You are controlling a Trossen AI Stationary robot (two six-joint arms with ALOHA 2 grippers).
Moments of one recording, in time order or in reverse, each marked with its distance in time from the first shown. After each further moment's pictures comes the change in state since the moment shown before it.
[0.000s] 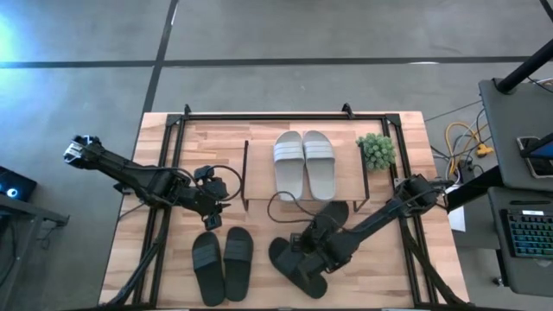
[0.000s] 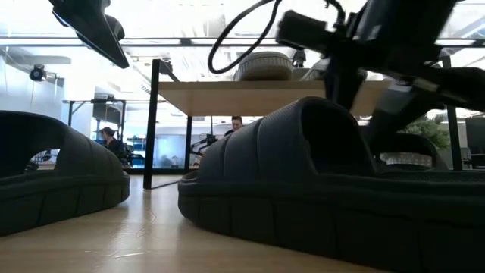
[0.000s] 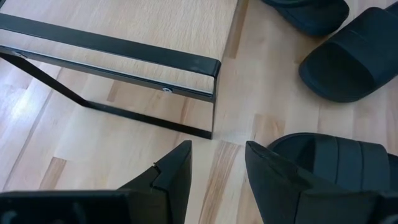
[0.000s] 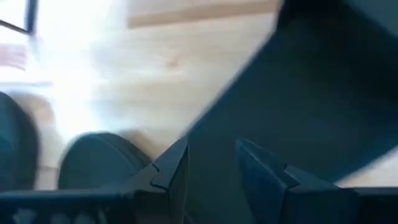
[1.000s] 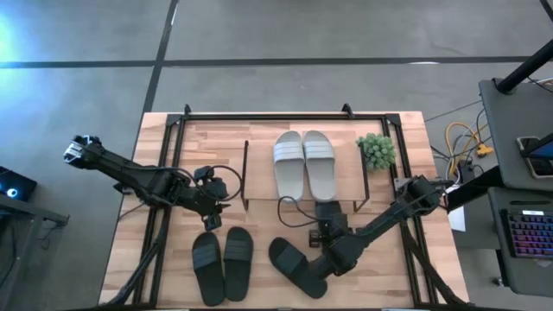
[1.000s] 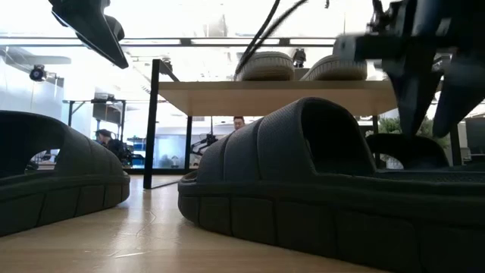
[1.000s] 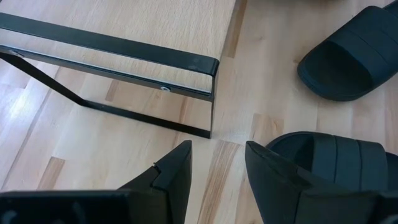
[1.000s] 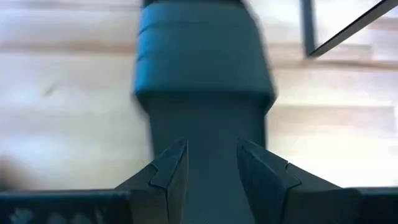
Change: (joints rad) left arm -0.001 0.000 0.000 0.000 0.005 0.000; right arm 0.039 -0.010 0.061 -0.455 -0.123 0.081
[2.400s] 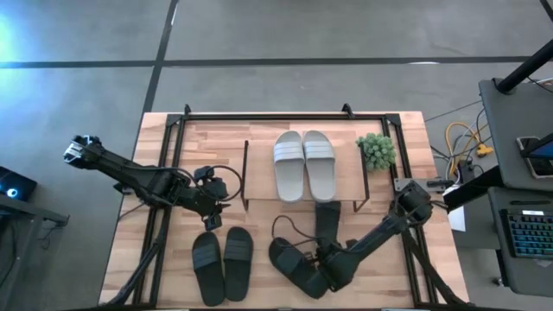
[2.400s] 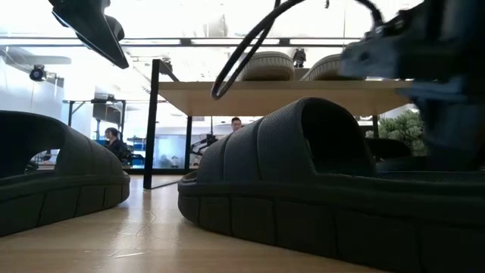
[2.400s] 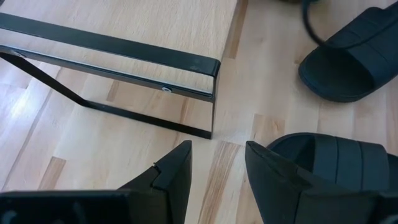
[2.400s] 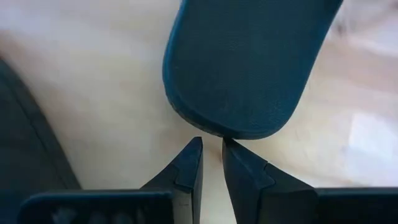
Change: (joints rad) left arm -0.001 0.000 -0.001 0.002 -0.007 -0.003; right arm 0.052 0.131 0.072 0.156 -0.059 -0.189
